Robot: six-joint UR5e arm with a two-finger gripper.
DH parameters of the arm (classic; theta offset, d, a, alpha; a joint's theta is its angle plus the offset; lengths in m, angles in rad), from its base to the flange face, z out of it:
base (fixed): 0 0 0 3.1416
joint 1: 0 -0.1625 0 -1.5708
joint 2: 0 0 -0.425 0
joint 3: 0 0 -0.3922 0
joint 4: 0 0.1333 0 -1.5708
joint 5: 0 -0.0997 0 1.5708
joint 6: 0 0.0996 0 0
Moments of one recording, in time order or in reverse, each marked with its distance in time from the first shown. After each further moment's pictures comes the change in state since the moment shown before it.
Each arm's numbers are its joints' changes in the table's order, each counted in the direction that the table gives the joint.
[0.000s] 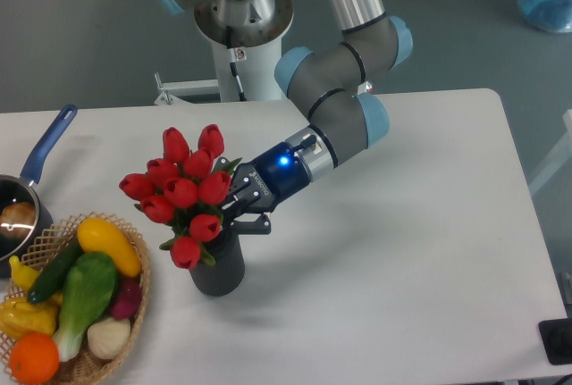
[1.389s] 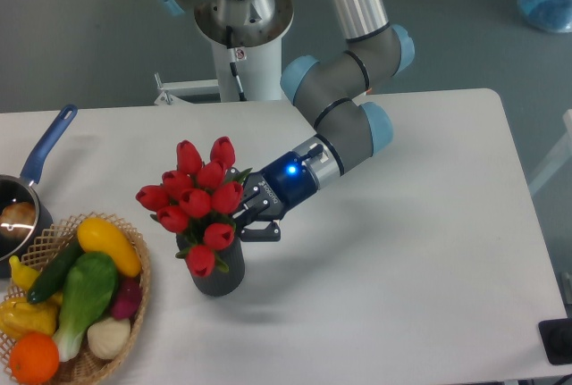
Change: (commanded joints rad) arm -0.017 -0.038 -0.009 0.000 -0.003 0.049
